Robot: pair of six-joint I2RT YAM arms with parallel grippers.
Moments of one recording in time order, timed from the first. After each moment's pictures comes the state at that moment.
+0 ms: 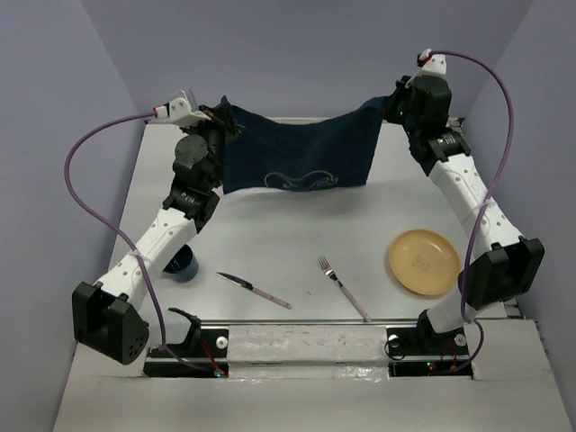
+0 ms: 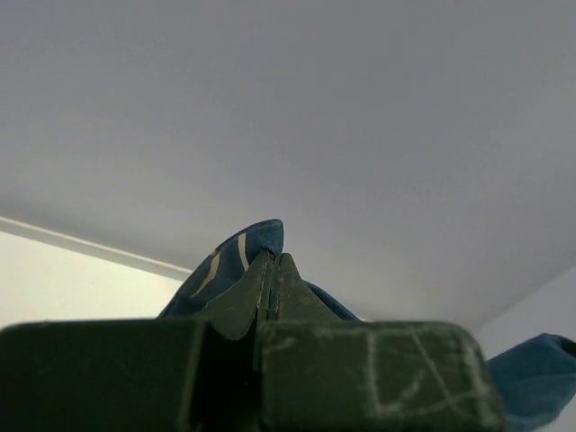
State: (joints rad) left arm -0.46 1.23 1.07 0.45 -0.44 -0.43; right arm 0.27 1.55 1.60 -0.23 0.23 0.29
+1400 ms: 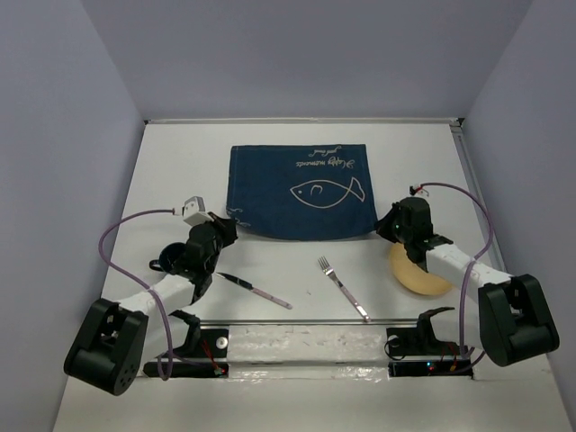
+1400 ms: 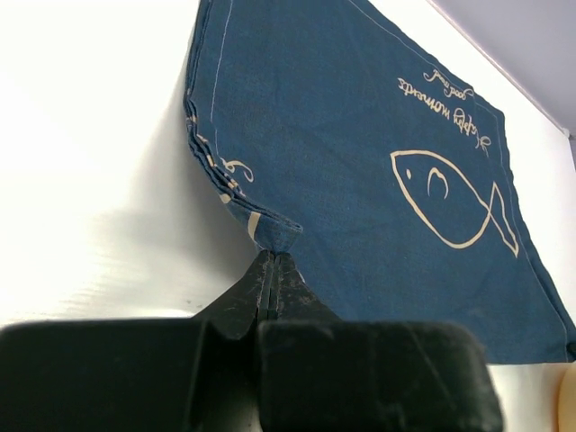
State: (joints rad) left arm -0.37 1.09 0.20 0.59 -0.25 -0.72; right arm 0.25 1.23 0.50 0.11 0.07 0.67
